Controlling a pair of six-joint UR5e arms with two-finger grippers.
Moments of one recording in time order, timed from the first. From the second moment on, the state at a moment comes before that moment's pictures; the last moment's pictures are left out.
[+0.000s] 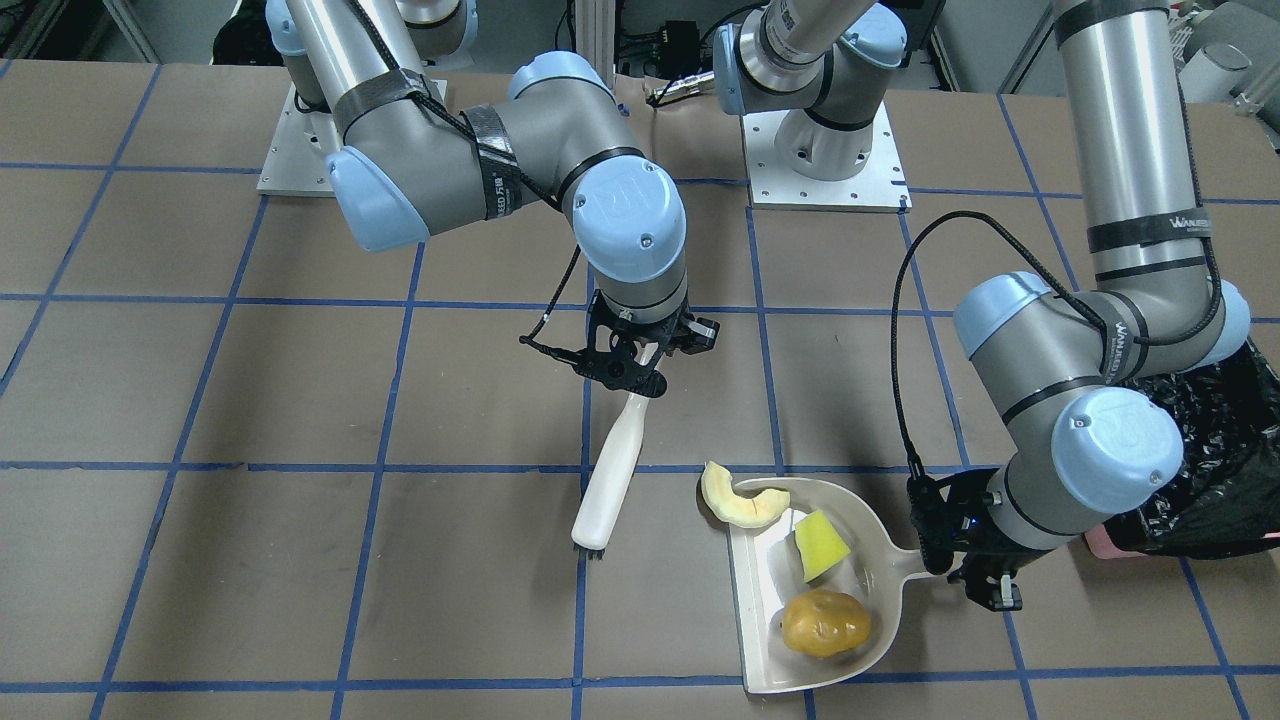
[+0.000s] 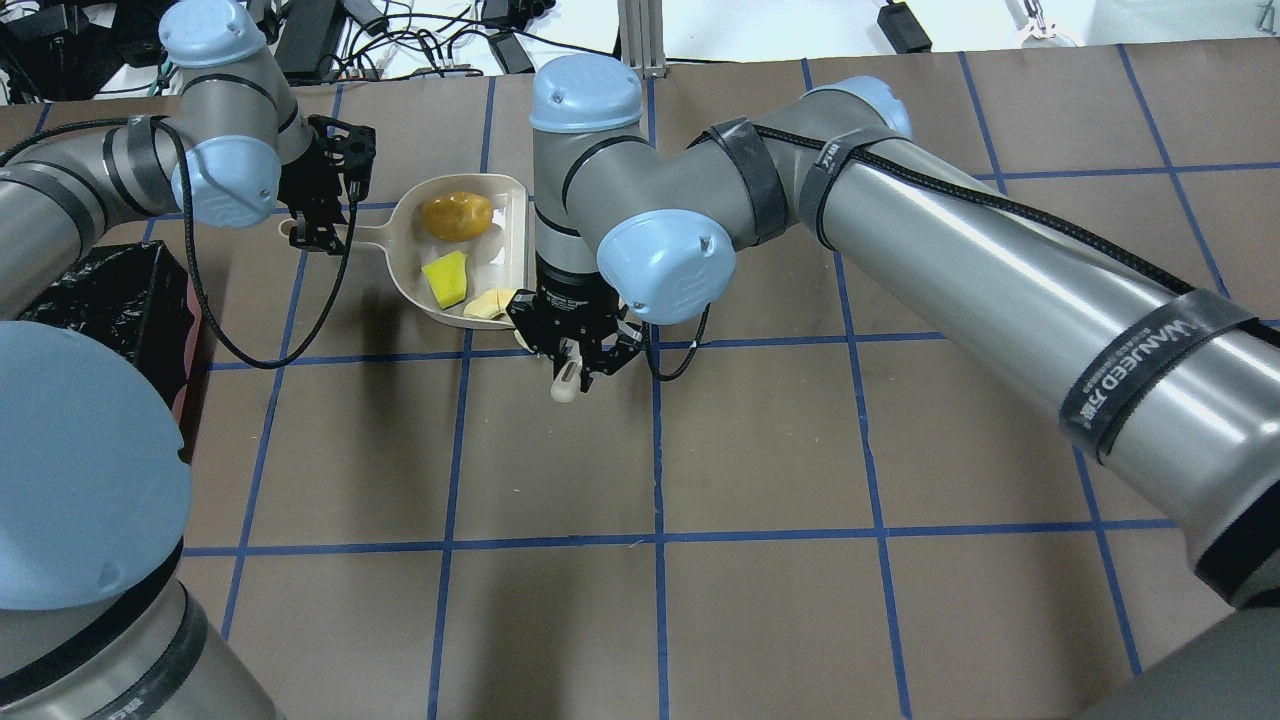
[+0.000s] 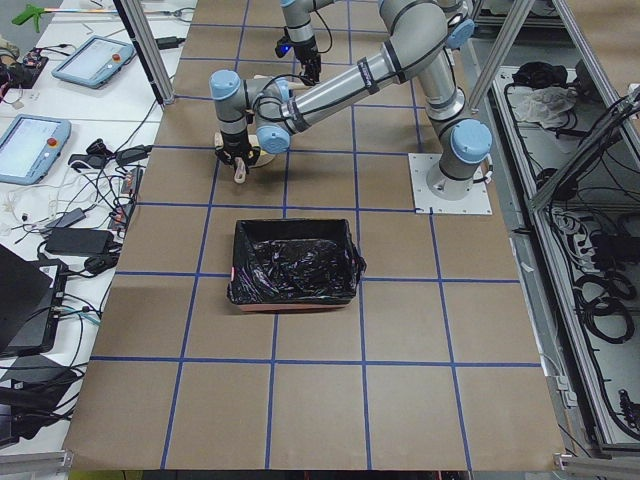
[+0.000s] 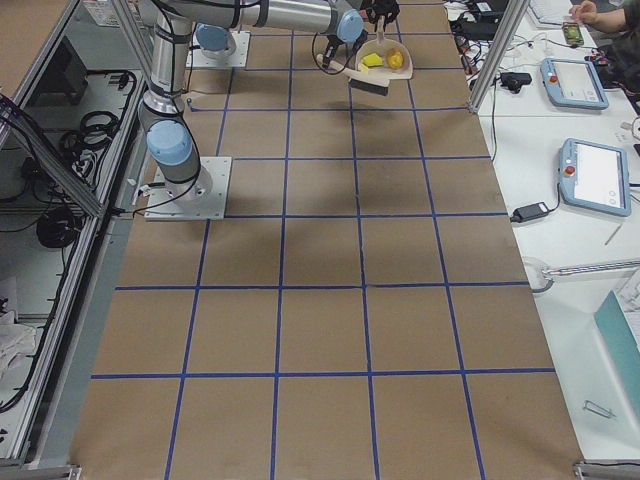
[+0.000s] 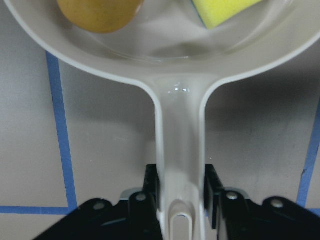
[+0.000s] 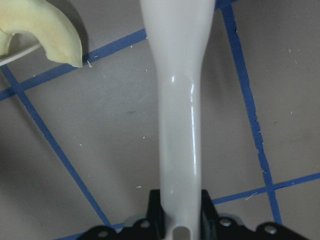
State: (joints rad) left arm -1.38 -2.13 -1.51 -1.05 1.66 1.74; right arm 2.04 -1.13 1.49 -1.78 -1.32 0.81
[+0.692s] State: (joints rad) left arm -1.38 -2.13 -1.51 -1.05 1.66 1.74; right arm 2.04 -1.13 1.50 -1.77 -1.31 0.90
